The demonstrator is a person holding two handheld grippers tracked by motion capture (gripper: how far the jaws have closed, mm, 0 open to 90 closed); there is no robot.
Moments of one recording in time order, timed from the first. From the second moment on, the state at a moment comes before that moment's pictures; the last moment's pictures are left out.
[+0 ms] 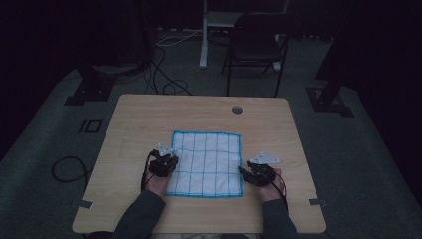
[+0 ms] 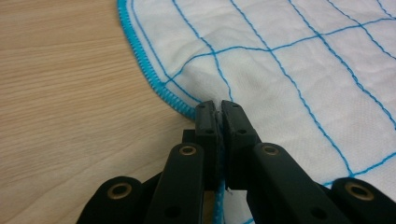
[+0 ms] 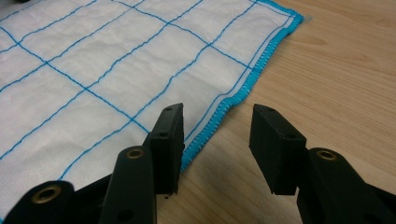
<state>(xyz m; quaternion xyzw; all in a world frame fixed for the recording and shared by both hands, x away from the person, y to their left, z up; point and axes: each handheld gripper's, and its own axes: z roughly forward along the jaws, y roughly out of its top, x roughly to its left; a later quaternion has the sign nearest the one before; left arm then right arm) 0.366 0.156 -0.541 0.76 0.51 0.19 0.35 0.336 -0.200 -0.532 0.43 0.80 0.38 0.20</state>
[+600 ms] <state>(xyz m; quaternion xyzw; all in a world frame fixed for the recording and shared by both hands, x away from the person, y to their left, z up) 0.367 0.179 -0.540 0.75 0.53 0.19 0.35 0.336 -0.198 -0.537 0.43 0.80 0.37 0.20</state>
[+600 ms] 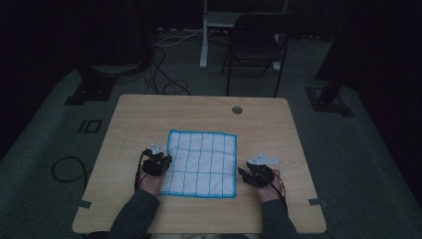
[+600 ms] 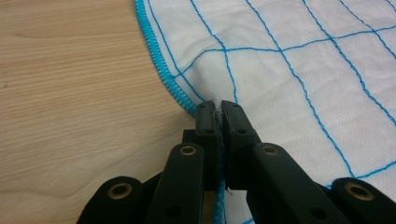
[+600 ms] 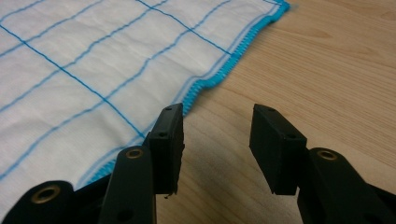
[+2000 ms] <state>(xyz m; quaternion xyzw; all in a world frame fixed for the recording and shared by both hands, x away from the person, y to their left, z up) 0.361 0.169 -0.496 0.76 0.48 0.19 0.41 0.341 -0.192 -0.543 0.42 0.81 0.36 0.20</state>
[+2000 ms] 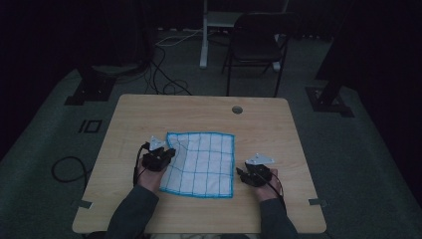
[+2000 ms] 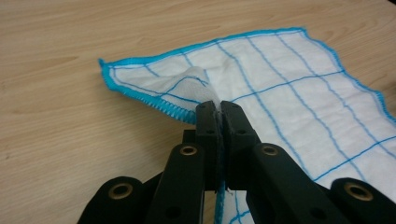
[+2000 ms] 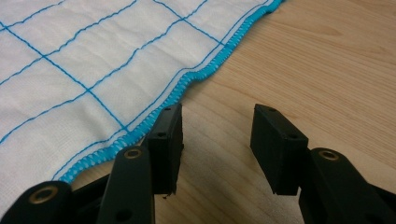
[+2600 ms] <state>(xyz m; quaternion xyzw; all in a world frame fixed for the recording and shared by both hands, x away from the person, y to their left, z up) 0.364 0.150 -0.477 0.76 0.45 0.18 0.43 0.340 -0.191 -0.543 0.42 0.81 0.36 0.20</state>
